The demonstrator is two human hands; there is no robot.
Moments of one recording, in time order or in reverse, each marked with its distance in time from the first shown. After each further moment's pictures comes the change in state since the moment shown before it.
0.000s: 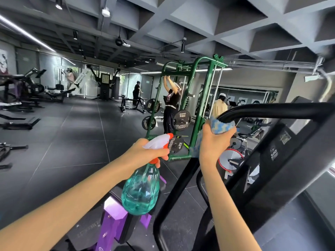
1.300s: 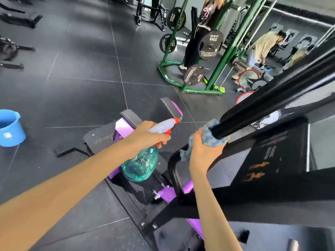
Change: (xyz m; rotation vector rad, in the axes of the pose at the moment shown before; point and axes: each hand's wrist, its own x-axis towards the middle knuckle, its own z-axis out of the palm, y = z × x) left_hand 0.028 -0.212 0.029 -0.081 0.016 -0.413; right_hand -0.148 0.195 -0.029 -0.185 -0.119 0.287
